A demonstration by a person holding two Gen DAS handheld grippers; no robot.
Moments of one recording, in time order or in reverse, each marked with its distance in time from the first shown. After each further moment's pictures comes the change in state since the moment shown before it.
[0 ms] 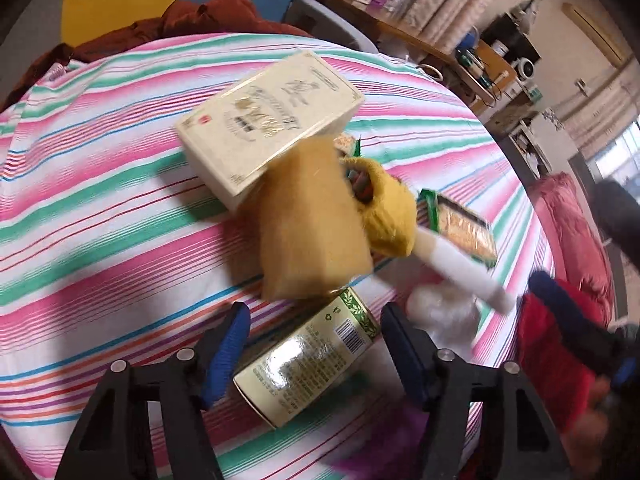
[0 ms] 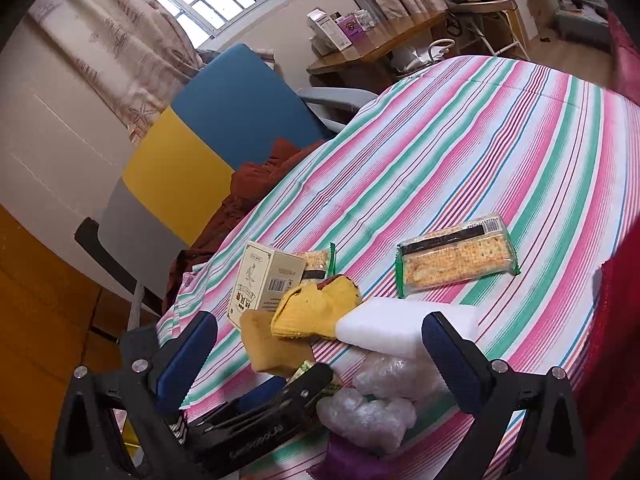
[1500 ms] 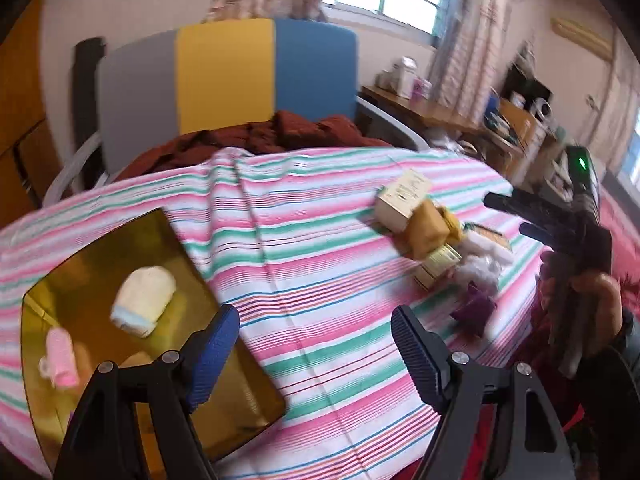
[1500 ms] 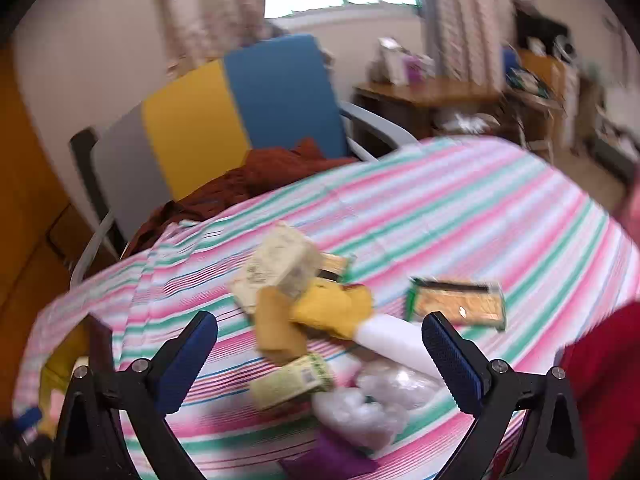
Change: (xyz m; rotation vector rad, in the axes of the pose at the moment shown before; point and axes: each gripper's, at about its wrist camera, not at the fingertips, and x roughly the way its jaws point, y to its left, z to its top) left arm -0.196 0.067 -0.114 0.057 -0.343 0.247; right arm -0.007 0.056 -0.020 -0.358 -0.046 -0.151
